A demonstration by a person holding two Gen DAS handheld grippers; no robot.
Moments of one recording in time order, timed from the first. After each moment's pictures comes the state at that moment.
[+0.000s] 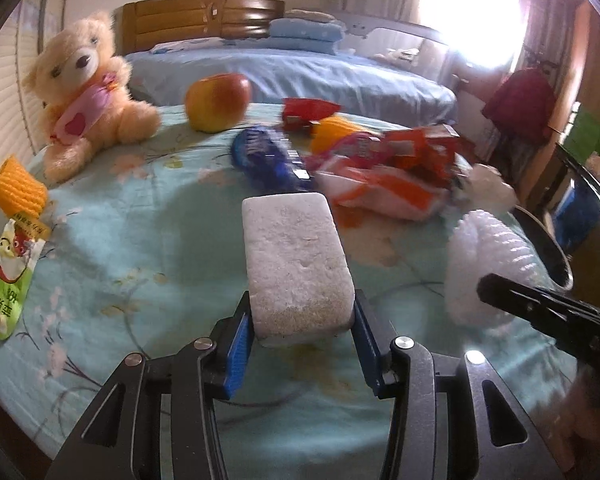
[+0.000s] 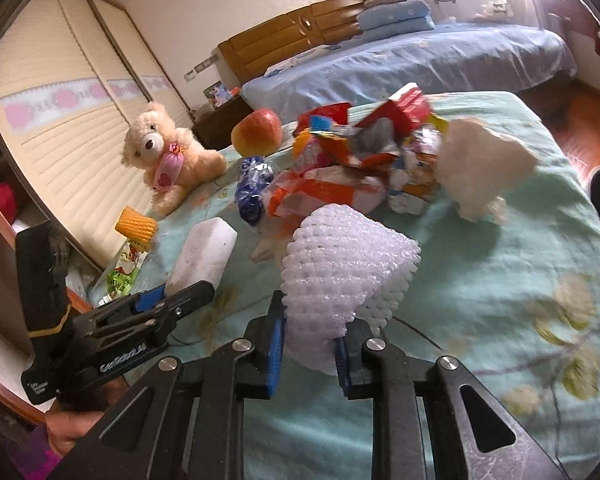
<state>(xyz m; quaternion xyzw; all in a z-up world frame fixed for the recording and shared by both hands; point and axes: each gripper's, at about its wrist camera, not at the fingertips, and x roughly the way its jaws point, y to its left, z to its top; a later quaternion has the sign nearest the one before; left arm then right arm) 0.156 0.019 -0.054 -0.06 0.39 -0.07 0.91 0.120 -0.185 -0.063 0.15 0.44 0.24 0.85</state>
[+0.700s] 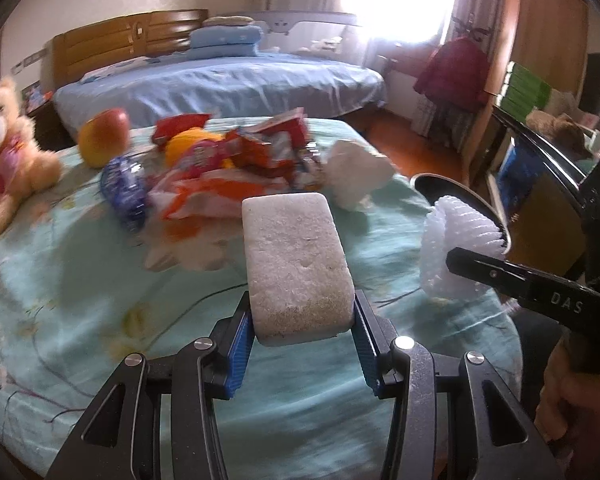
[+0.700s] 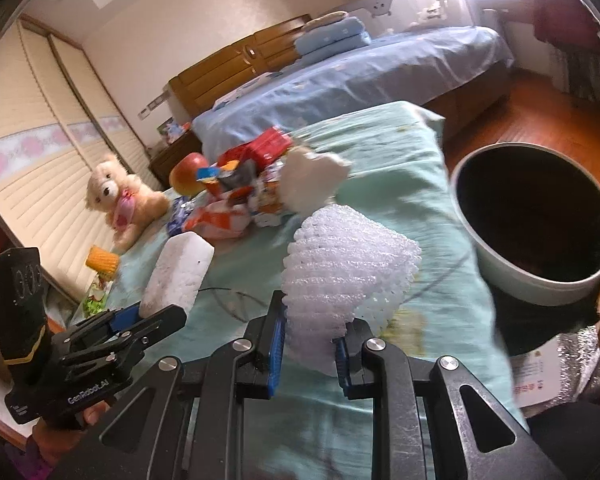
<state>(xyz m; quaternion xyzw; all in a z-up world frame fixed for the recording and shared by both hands) 0.140 -0.071 -0.031 0.00 0.39 -0.17 0.91 0.090 -0.290 -0.056 0.18 0.42 0.14 0.88</state>
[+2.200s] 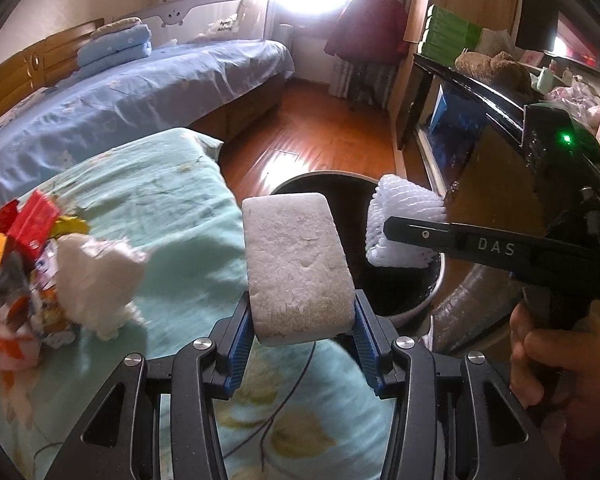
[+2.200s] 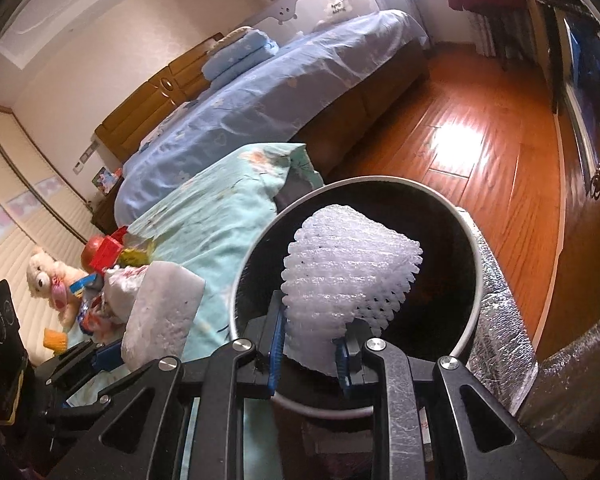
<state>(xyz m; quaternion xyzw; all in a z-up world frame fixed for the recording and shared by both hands) 0.271 -0.262 -0.059 0.06 0.41 -0.28 0.87 0.151 -0.462 -0.083 0.25 0.44 0.03 0.86</state>
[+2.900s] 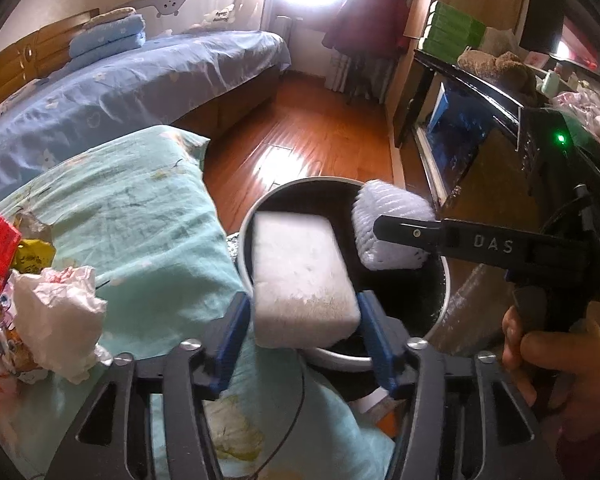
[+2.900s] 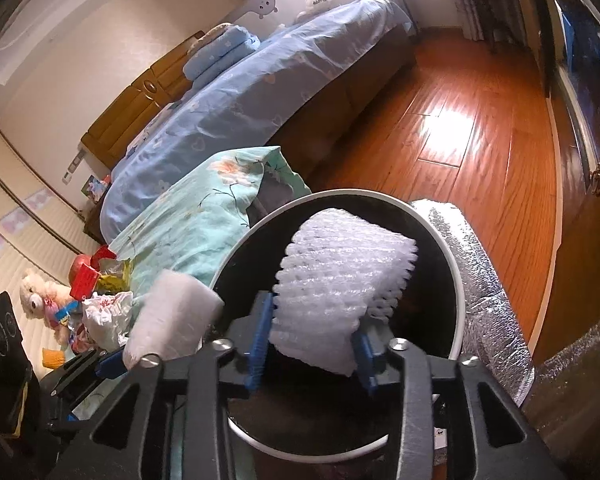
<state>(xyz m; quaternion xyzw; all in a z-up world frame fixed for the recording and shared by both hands) 0.297 -0.283 -0.069 0.05 0.43 -0.28 0.86 0.177 -0.489 -0.096 0.27 0.46 0.02 0.85</state>
